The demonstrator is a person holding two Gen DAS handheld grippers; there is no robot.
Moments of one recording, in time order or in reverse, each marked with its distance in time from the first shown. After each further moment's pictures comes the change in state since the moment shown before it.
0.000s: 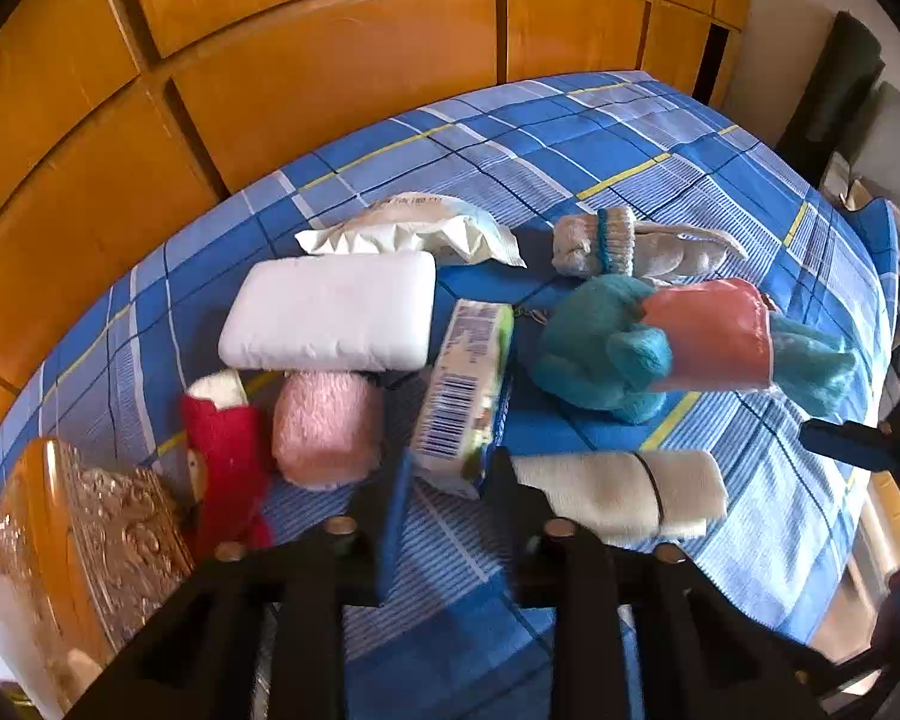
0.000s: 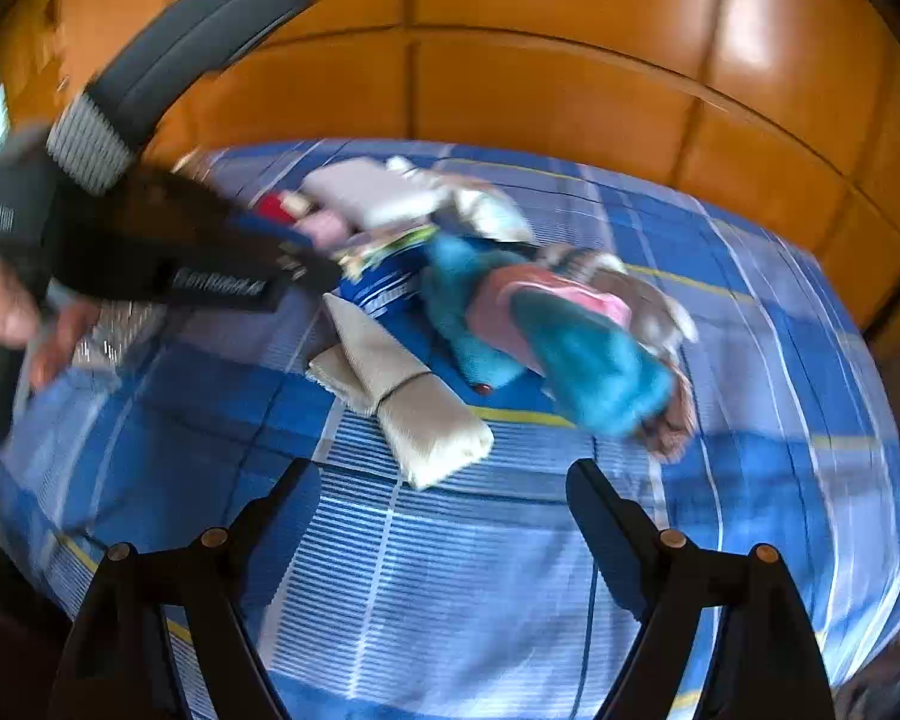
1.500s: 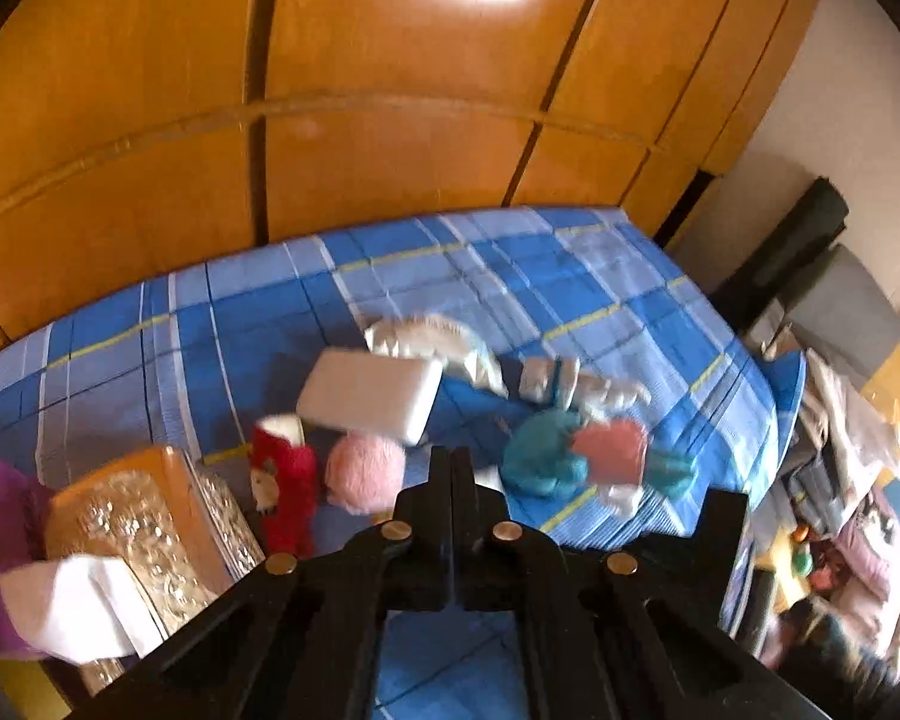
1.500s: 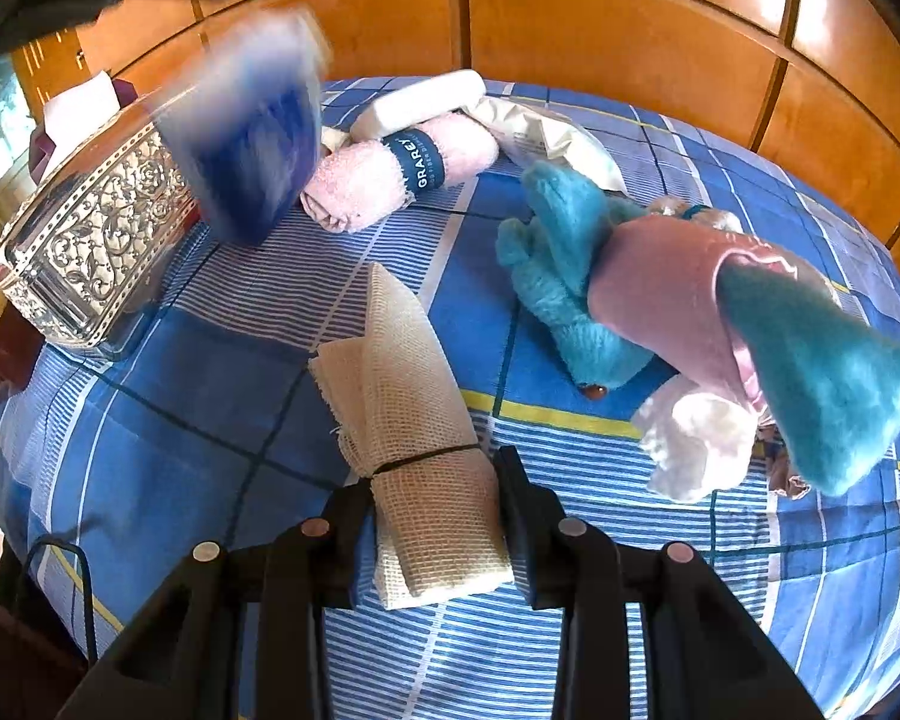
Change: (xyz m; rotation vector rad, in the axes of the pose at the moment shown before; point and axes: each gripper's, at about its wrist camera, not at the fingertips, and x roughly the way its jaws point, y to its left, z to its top) left arm -0.100 0.080 0.016 -0.242 -0.155 -0.249; right arm 0.049 0.019 0.004 0.020 0.118 0.119
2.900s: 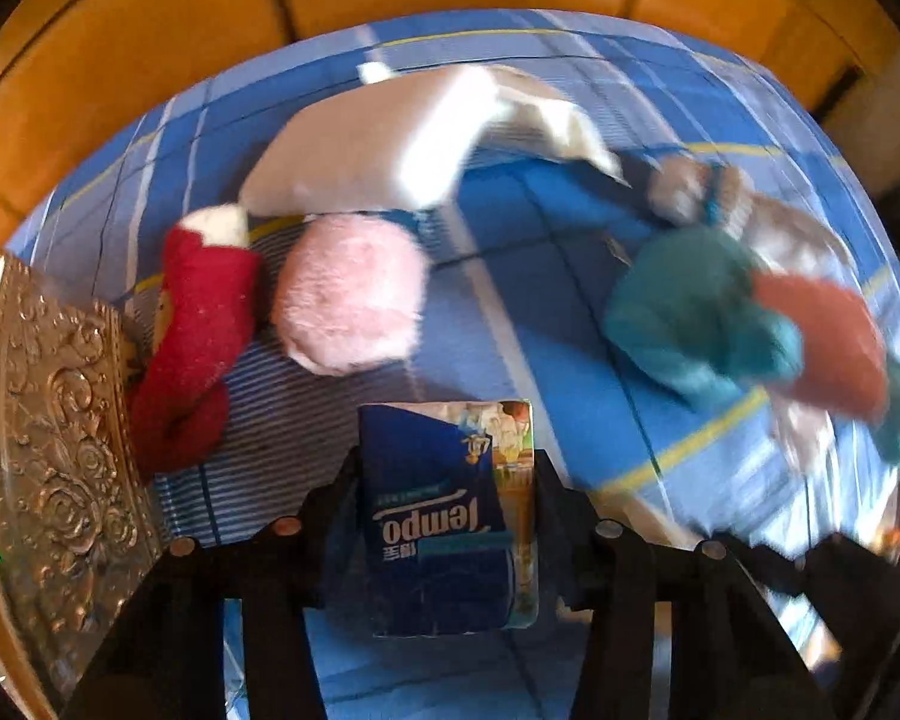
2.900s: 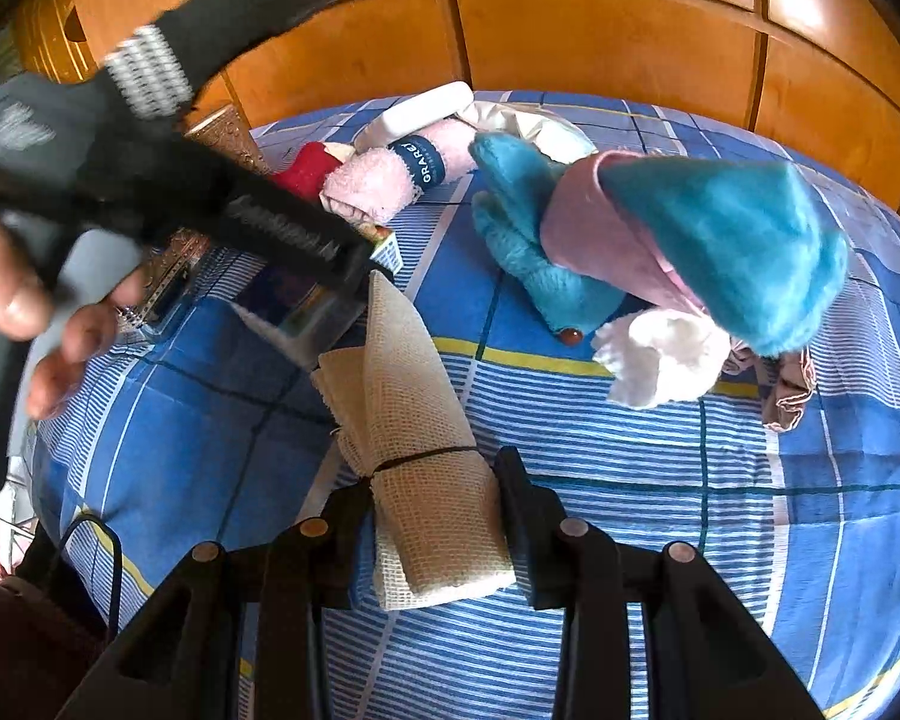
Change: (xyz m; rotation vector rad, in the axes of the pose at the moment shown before) left arm 0.128 -0.031 -0.065 -0.045 0.338 0.324; right arm -0.017 -0.026 -0.032 0.045 -0.053 0.110
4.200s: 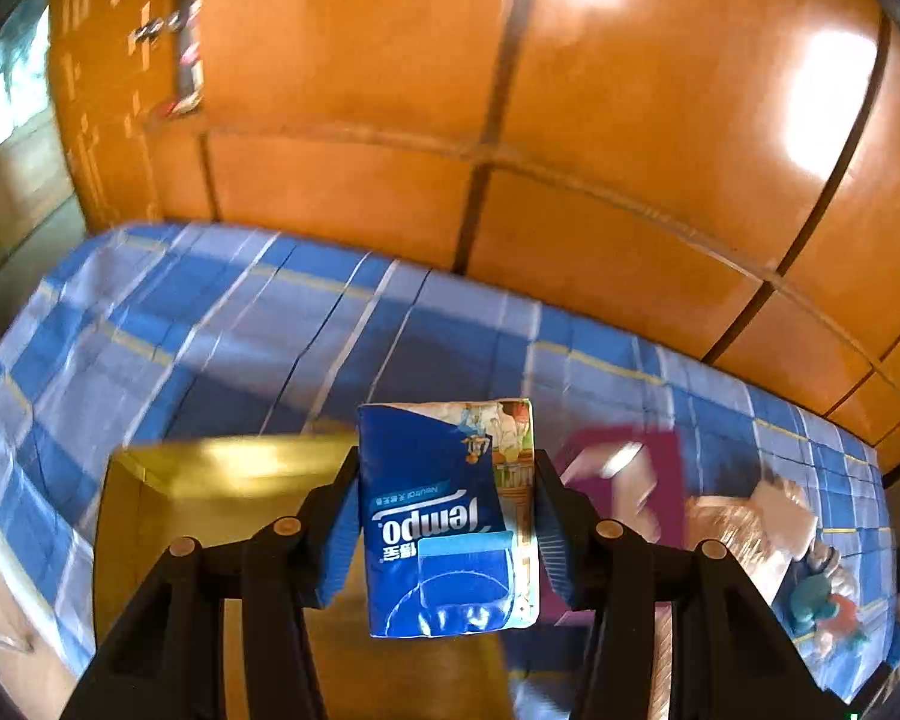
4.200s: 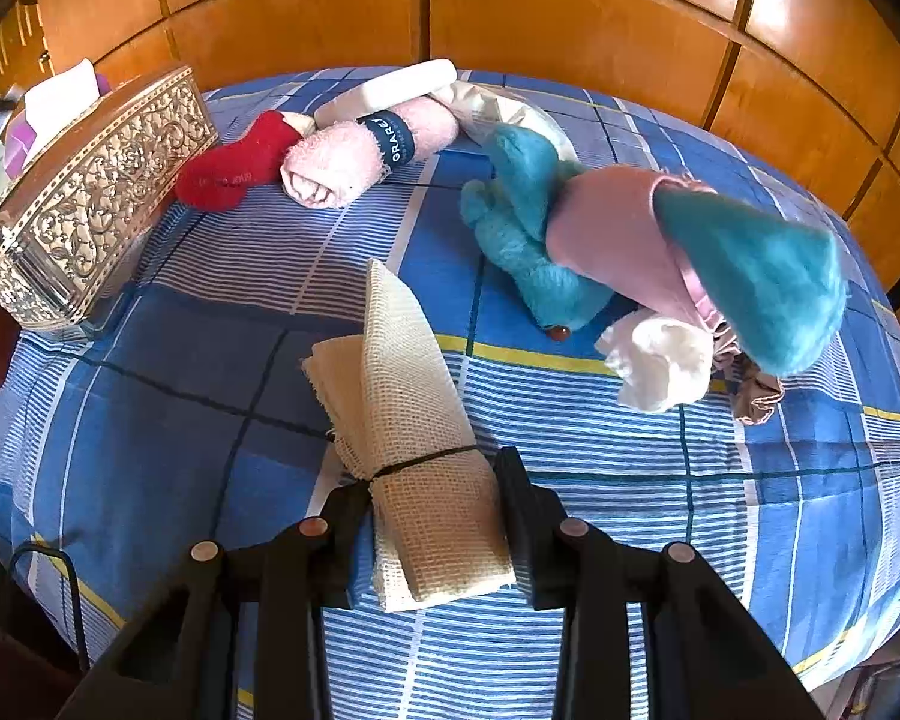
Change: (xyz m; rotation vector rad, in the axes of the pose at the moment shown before) left arm -0.147 0.355 -0.106 -0.644 -0.434 0.138; right arm 0.013 0.028 0.006 0.013 0.074 -0.213
